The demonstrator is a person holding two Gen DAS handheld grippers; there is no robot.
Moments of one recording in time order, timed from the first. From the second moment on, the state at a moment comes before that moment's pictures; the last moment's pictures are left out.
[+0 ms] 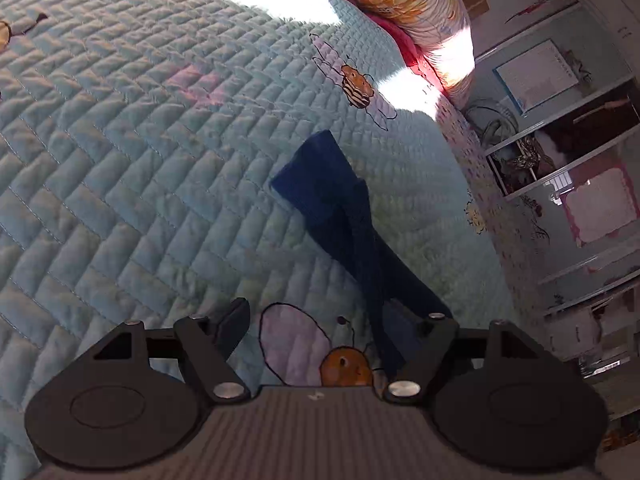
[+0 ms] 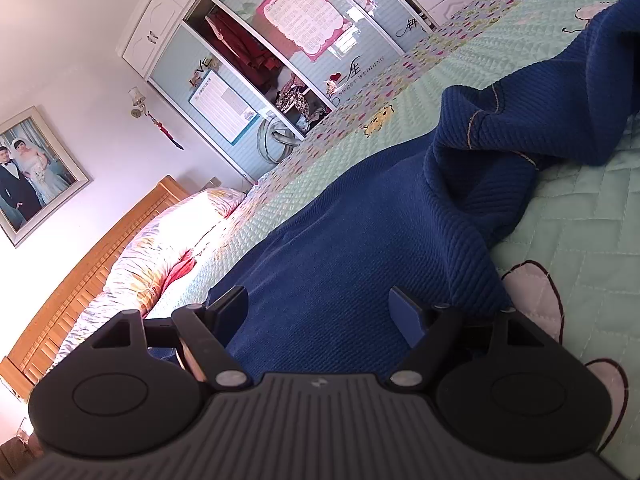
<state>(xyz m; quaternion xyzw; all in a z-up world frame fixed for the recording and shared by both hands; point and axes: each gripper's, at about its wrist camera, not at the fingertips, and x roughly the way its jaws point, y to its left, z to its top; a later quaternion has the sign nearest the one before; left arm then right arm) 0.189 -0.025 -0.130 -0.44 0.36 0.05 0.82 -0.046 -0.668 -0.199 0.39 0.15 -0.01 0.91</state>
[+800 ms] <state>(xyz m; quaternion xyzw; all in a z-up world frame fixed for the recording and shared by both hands) 0.308 -0.023 -0.122 -0.41 0.32 0.06 0.85 -0.045 -0.667 -0.200 0.38 0.15 -0.01 0.91</state>
